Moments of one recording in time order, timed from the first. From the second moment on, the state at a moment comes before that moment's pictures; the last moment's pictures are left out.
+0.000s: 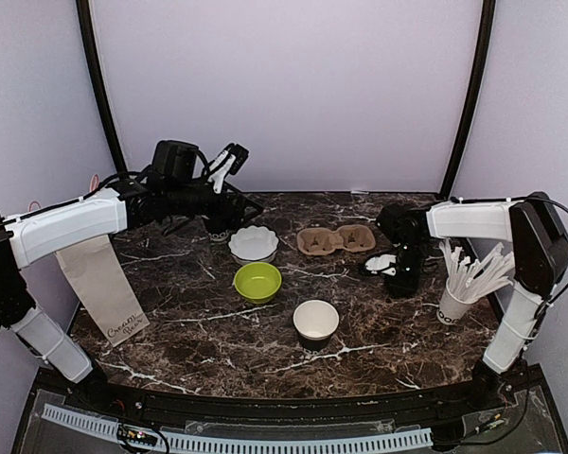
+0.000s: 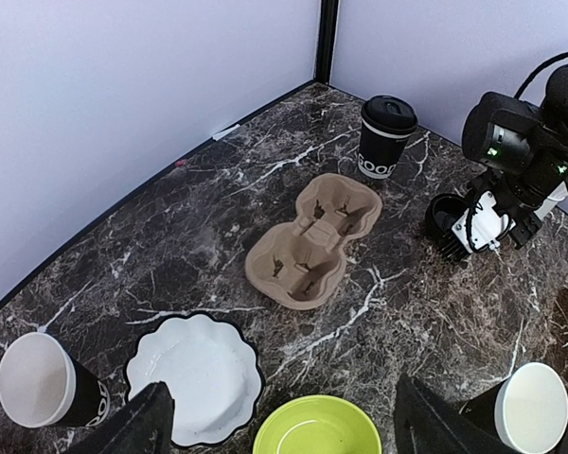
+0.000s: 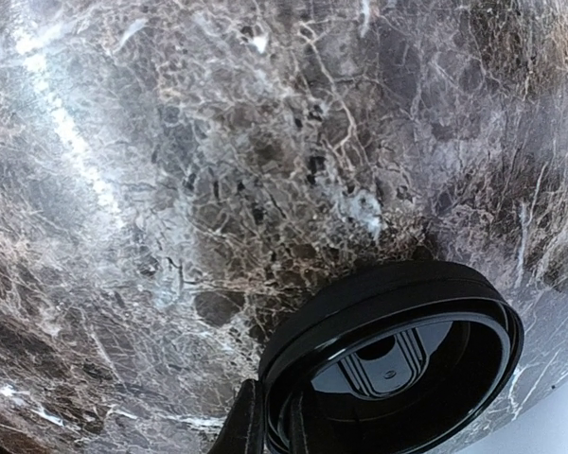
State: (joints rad) left arm -0.63 1.52 1.28 -0.22 0.23 0.08; right arm 0.49 1.75 1.15 -0.90 0.13 -0.73
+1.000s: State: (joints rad) left arm -0.66 1.55 1.29 -0.26 0.21 0.11; right arm 0.49 1.72 1.34 -1.05 0.12 -0.70
